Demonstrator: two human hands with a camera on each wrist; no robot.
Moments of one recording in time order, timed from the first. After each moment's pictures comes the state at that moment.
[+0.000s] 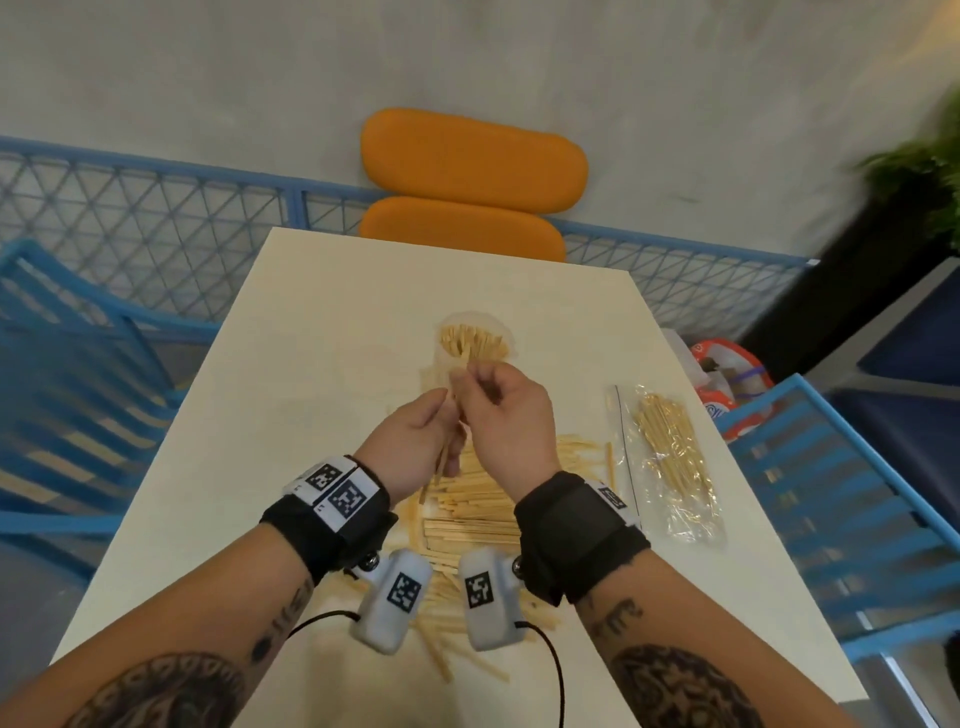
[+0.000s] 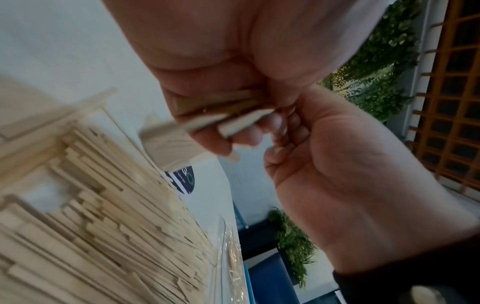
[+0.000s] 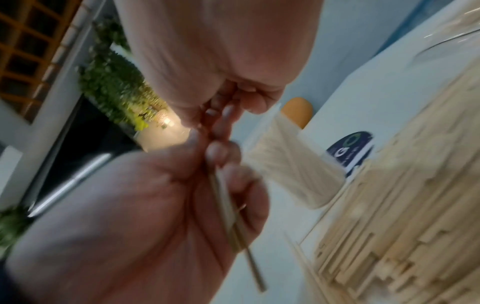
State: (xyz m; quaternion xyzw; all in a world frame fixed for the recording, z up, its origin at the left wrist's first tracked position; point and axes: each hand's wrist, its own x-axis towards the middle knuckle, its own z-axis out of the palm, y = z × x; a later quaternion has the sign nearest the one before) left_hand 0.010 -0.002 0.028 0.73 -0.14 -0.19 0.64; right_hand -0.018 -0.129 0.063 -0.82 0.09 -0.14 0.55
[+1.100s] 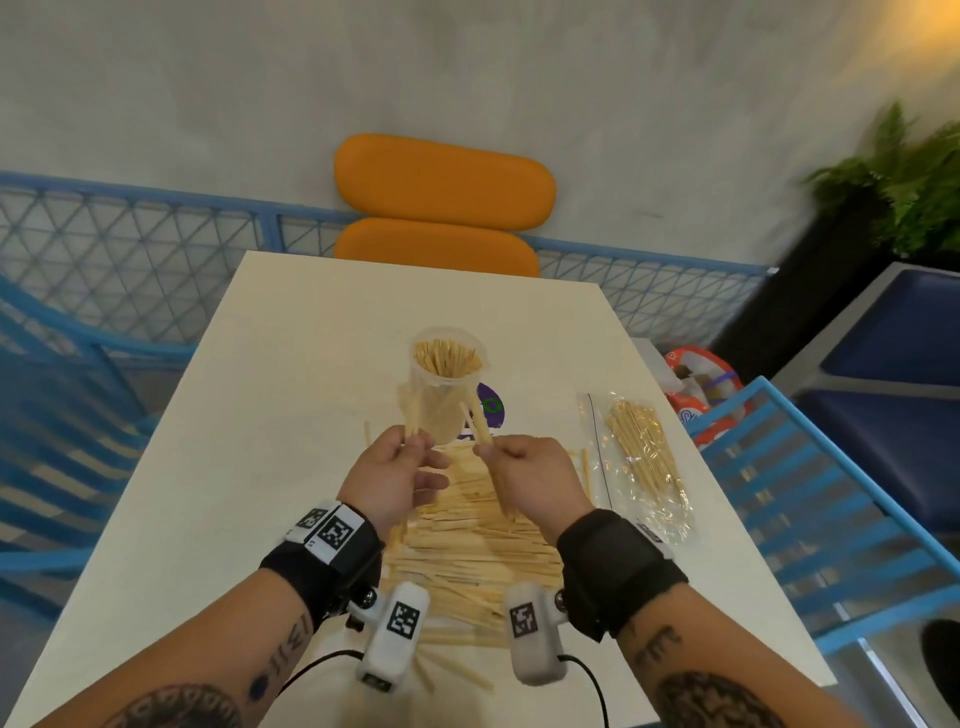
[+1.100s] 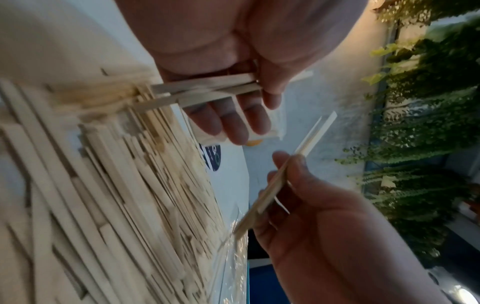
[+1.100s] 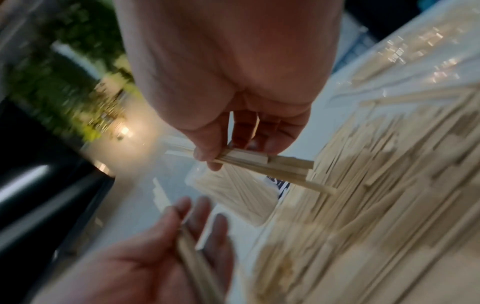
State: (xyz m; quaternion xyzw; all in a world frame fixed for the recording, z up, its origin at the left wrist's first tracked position) left_hand -0.010 -0.017 0.009 0.64 0.03 -0.20 0.74; right_hand -0.055 -0.181 0.047 -0.84 0.18 -0.01 0.51
